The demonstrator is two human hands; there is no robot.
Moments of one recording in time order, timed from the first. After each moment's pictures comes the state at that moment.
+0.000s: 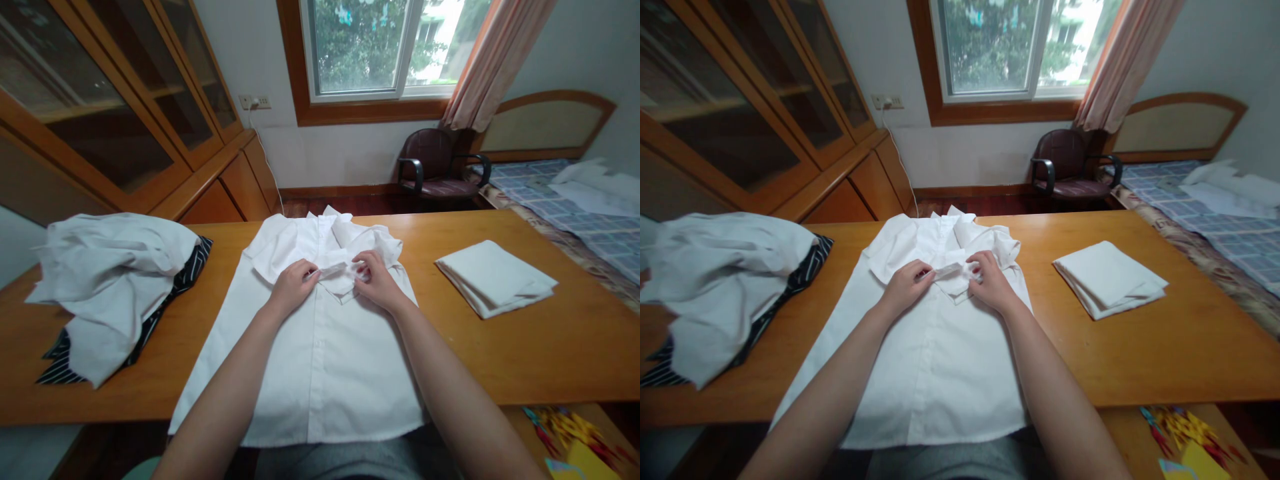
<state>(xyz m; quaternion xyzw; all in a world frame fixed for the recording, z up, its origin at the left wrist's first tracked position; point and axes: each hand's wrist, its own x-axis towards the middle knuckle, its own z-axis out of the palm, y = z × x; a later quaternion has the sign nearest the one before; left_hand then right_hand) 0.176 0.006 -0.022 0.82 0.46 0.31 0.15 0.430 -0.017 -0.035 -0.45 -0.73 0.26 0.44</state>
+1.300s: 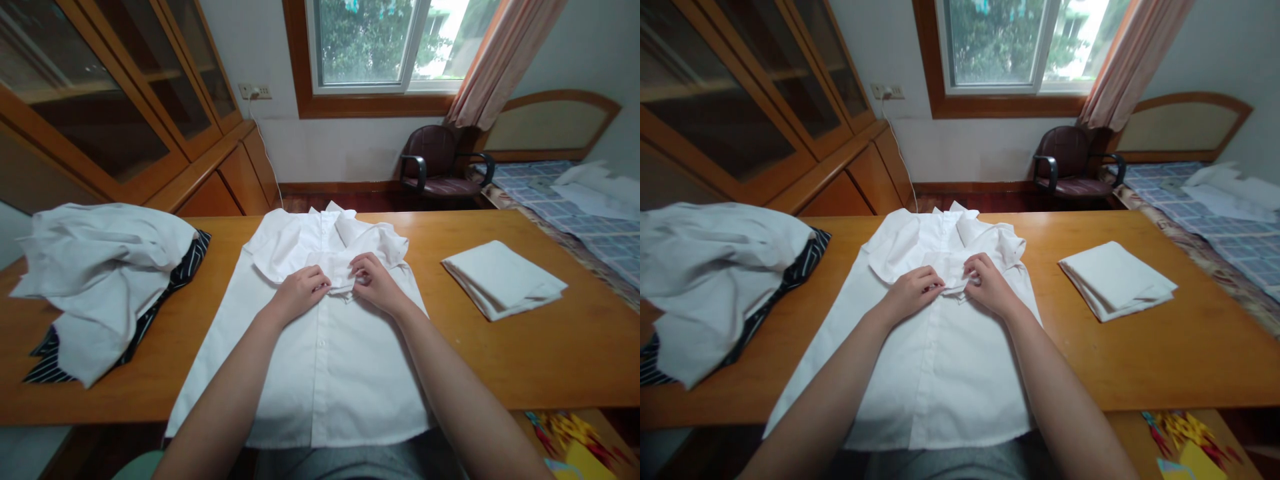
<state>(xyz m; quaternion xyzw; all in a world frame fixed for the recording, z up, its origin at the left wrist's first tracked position) 0.175 -0.006 -0.020 0.89 0.36 0.24 0.14 0.418 -0.019 -0.037 -0.41 -0.74 0.29 0.44</state>
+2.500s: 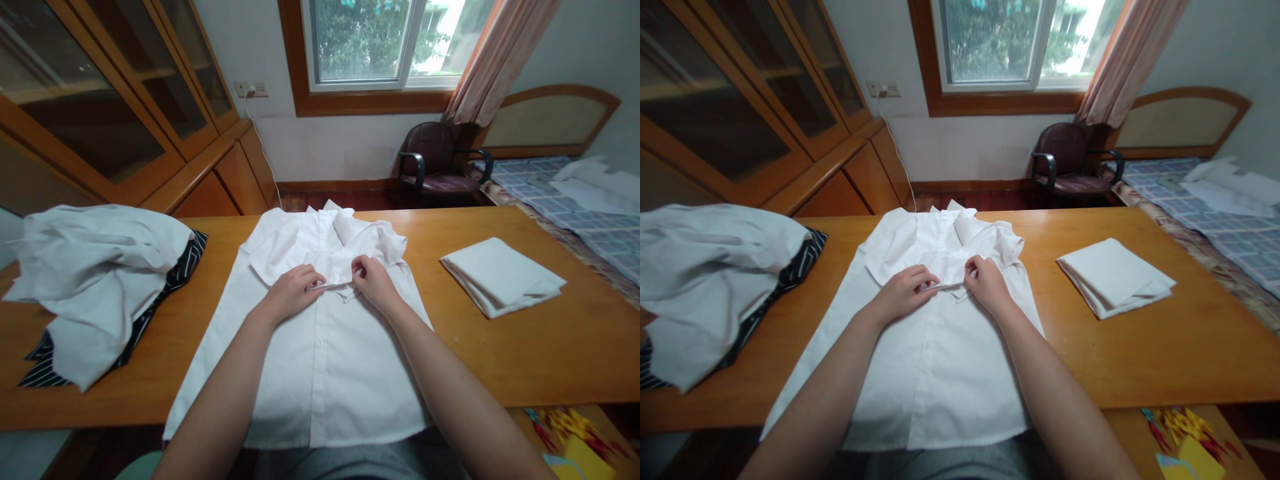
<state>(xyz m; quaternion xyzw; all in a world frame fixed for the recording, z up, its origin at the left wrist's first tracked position) 0.163 -0.005 -0.015 0.89 0.36 0.23 0.15 0.409 -0.009 -0.051 -0.55 -0.70 0.22 0.40</state>
